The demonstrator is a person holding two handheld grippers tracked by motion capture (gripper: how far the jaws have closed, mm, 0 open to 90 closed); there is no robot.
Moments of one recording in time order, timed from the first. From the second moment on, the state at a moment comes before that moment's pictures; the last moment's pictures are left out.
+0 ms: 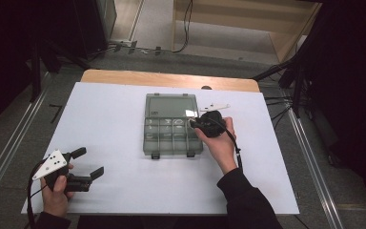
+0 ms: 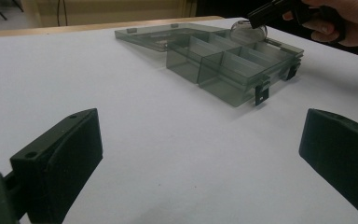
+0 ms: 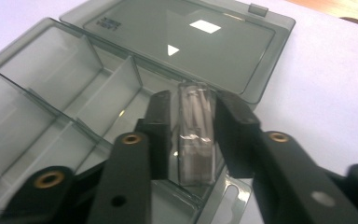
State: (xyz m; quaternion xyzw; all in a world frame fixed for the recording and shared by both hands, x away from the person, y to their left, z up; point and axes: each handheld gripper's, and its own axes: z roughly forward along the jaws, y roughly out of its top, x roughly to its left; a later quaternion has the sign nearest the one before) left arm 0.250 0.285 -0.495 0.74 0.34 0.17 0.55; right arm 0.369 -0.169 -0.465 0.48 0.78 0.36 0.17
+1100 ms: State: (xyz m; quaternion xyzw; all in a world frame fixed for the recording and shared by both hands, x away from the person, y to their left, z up) left arm 0.250 0.284 -0.495 0.75 0.34 0.17 0.55; right arm 0.366 -0.163 -0.474 0.48 0.78 0.35 0.18
